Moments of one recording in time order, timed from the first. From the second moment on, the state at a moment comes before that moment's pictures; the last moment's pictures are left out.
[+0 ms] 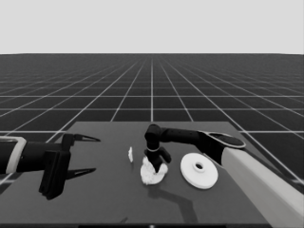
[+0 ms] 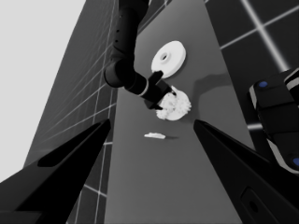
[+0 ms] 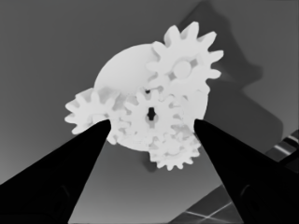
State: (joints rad) left arm -0.34 1.75 -0.42 0.31 0.68 0.35; right arm -0.10 3.08 -1.80 -0.27 -1.50 2.35
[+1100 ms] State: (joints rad) left arm -0.34 1.75 -0.42 0.31 0.68 0.35; right arm -0.34 1.80 -0.42 -0.68 -1.19 0.34
